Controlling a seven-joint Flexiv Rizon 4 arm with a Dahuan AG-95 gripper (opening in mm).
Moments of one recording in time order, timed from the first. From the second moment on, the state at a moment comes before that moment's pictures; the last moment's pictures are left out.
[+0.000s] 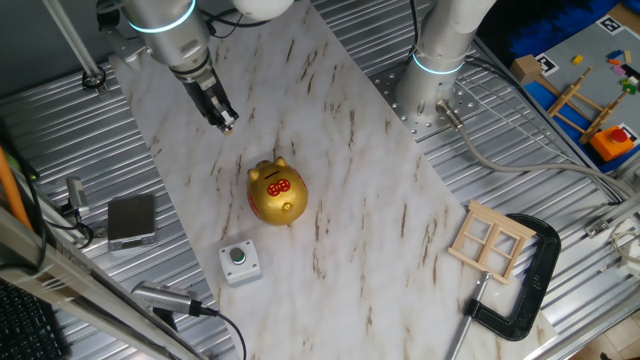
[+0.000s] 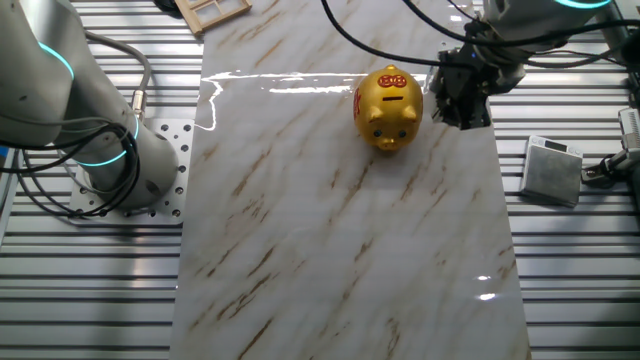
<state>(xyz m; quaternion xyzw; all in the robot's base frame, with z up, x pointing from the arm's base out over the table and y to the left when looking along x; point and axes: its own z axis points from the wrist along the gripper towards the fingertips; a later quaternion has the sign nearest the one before) 0.541 0.002 0.207 0.10 -0.99 -0.04 0.06</state>
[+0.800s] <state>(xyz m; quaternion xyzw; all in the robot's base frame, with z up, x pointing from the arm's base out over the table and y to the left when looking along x) 0.541 0.001 0.207 0.14 -0.99 -0.05 0.06</state>
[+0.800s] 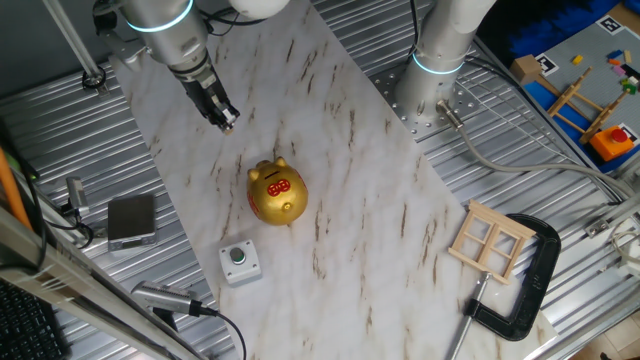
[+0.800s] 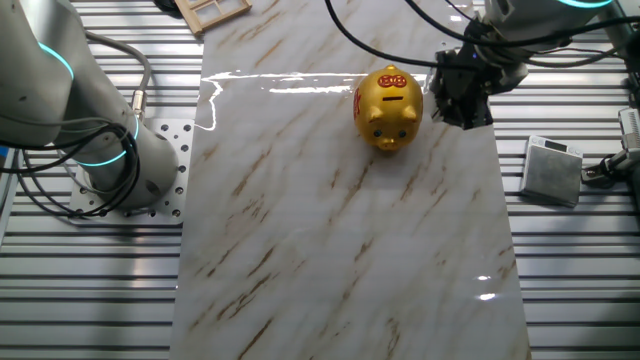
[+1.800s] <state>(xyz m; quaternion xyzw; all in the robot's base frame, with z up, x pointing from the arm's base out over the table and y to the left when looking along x) 0.556 0.035 0.205 0.11 -0.99 -0.09 0.06</state>
